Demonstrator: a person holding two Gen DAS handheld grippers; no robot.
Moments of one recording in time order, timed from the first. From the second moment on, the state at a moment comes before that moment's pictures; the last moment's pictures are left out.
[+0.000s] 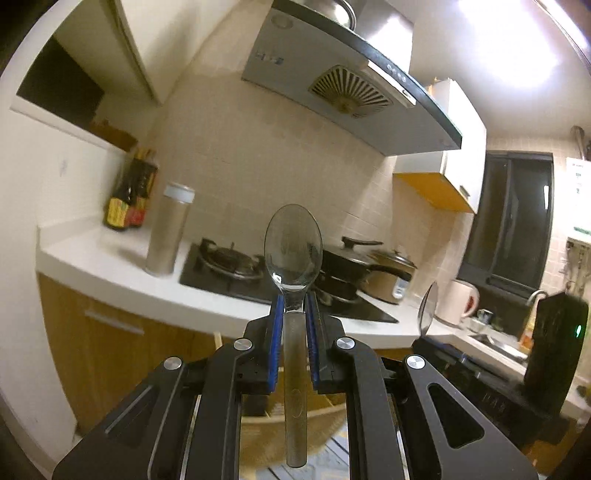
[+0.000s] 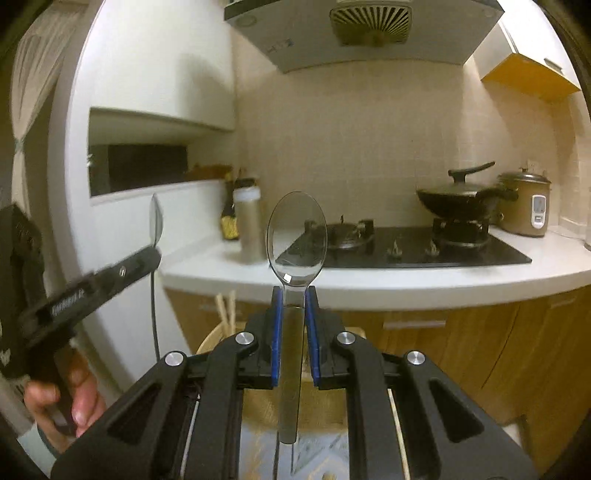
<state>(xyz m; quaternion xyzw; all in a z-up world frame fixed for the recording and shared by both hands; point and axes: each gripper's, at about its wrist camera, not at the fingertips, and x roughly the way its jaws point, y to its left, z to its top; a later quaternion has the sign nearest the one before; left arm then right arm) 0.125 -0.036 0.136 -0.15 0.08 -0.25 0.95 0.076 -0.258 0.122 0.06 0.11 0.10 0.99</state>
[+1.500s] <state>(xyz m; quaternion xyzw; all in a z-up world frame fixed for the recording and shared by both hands) 0.178 -0.038 0.087 -0.11 0.10 -0.21 0.97 0.113 -0.280 0.071 0.04 0.11 0.01 0.99</state>
